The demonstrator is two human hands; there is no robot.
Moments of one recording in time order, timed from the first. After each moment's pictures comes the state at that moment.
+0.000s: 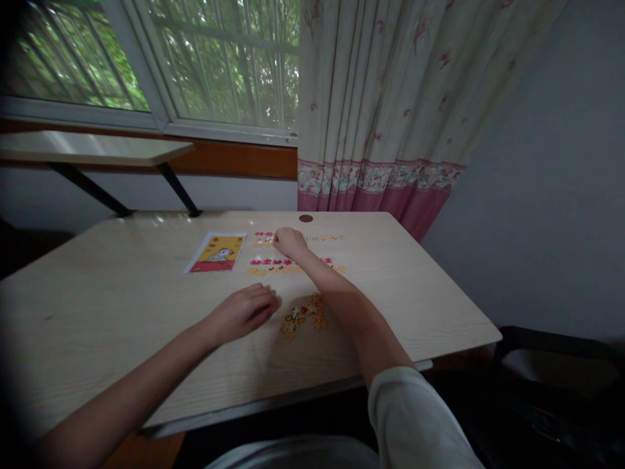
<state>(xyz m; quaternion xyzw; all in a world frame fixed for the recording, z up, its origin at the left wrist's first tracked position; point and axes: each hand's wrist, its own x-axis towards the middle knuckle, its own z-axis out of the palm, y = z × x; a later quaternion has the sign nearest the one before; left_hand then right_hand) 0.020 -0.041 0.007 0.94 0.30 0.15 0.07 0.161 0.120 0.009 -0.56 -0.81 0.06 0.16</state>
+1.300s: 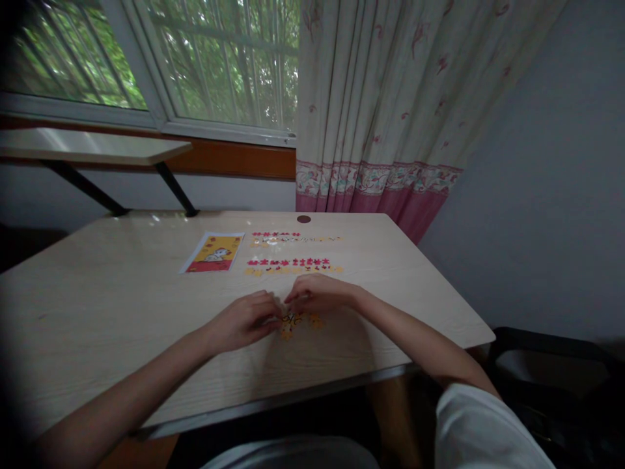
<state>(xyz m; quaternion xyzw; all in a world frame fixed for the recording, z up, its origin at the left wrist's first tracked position) 0.032 -0.055 0.011 0.94 0.27 0.16 0.14 0.259 -0.009 0.025 -0.21 -0.95 0.22 0.11</state>
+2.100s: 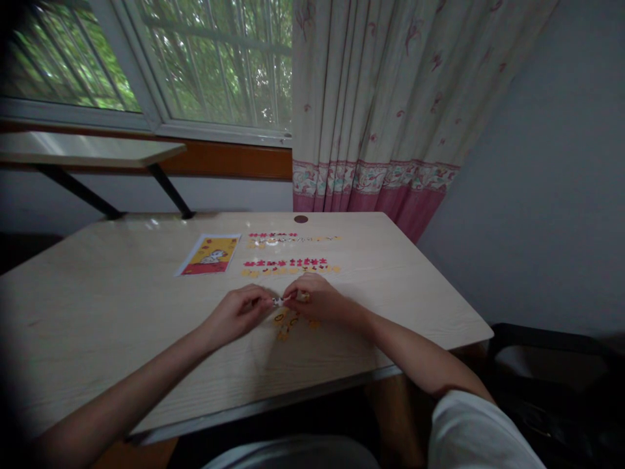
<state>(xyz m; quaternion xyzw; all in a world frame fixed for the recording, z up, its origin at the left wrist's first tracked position) 0.034 -0.050 0.011 0.84 0.38 0.29 0.25 0.250 -0.034 0.009 -0.31 -0.88 0.16 0.33</state>
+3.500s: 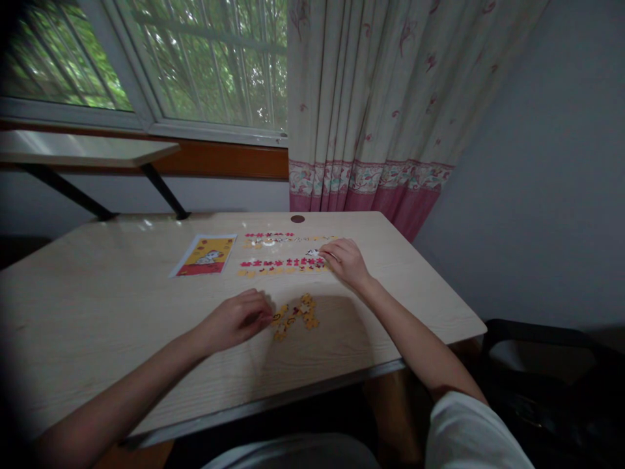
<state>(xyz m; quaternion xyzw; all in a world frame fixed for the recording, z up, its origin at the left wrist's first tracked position) 0.028 -0.051 0.009 0.93 0.30 0.17 0.14 0.314 0.006 0.028 -0.40 -0.82 -0.08 0.41</state>
